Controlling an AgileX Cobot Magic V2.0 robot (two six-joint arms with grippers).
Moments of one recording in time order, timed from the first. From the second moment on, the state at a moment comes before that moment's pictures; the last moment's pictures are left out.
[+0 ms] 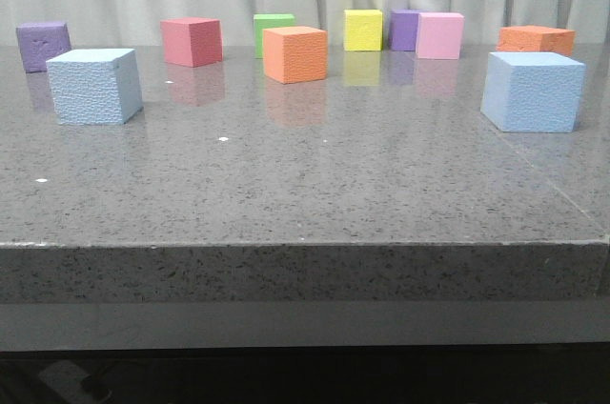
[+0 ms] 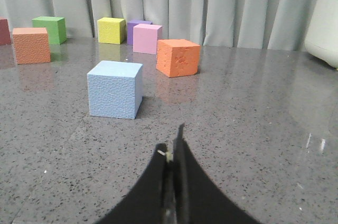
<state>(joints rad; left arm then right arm) -0.08 0.00 0.01 -0.11 0.06 -0.02 -0.01 -0.01 0.03 0.14 0.04 -0.14</state>
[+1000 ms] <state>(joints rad) -0.08 0.00 0.00 -0.11 0.04 -0.02 -0.01 -0.01 0.03 0.15 0.00 -0.14</state>
